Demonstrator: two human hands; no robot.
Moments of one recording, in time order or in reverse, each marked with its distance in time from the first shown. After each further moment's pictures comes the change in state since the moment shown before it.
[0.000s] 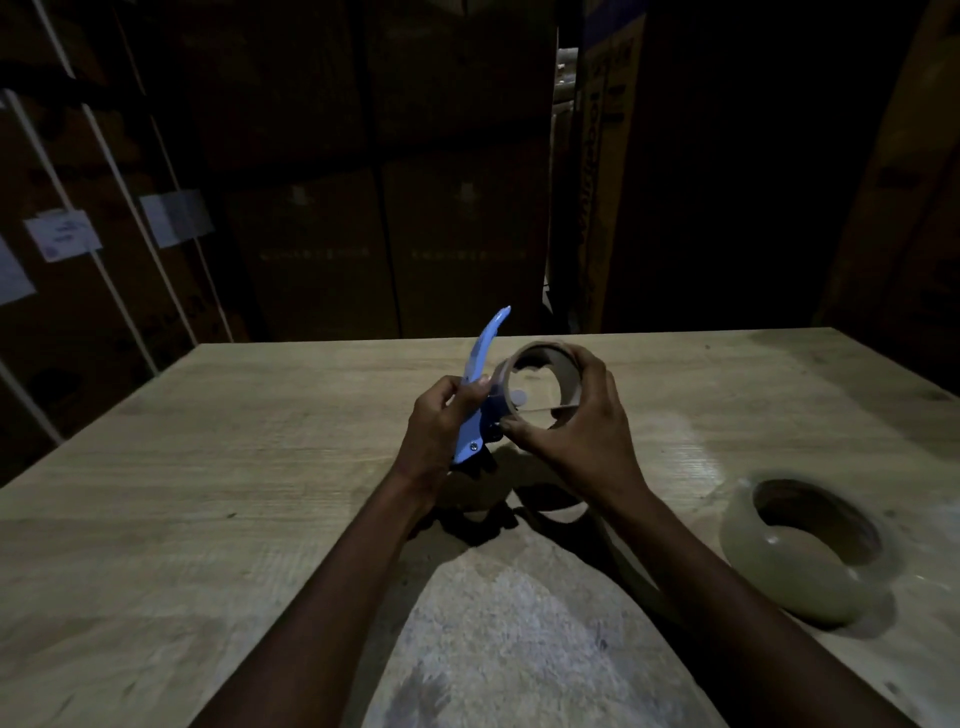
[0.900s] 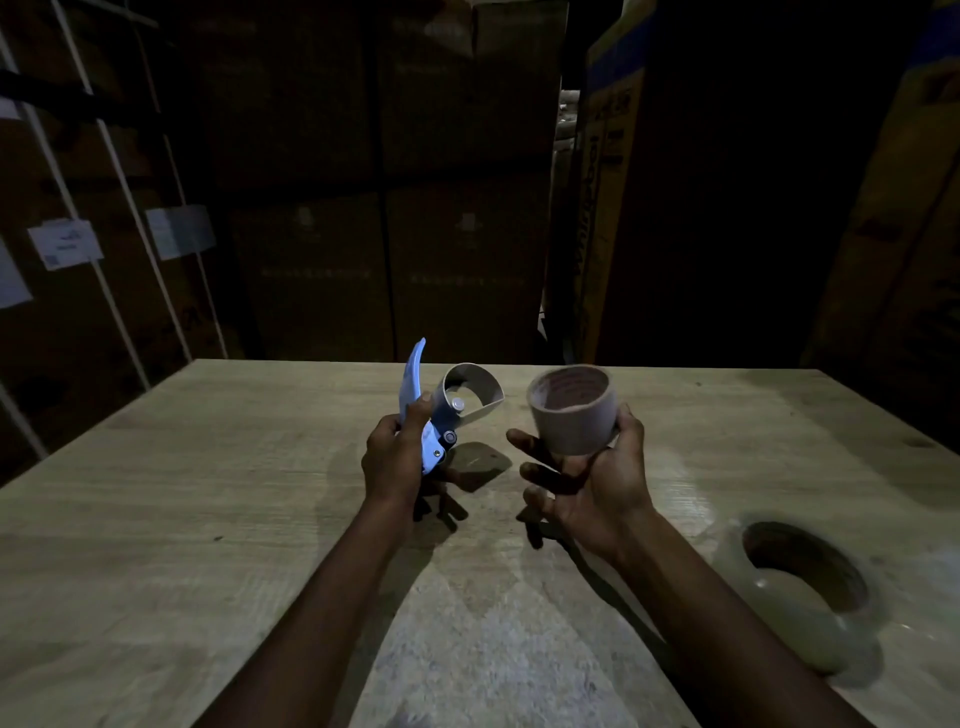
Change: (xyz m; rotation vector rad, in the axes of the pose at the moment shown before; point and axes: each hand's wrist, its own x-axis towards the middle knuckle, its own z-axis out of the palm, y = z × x) left_hand 0.013 -0.017 -0.017 -0.072 0.426 -0.162; right_hand -0.001 -0.013 -0.020 1.158 -0.222 0.788
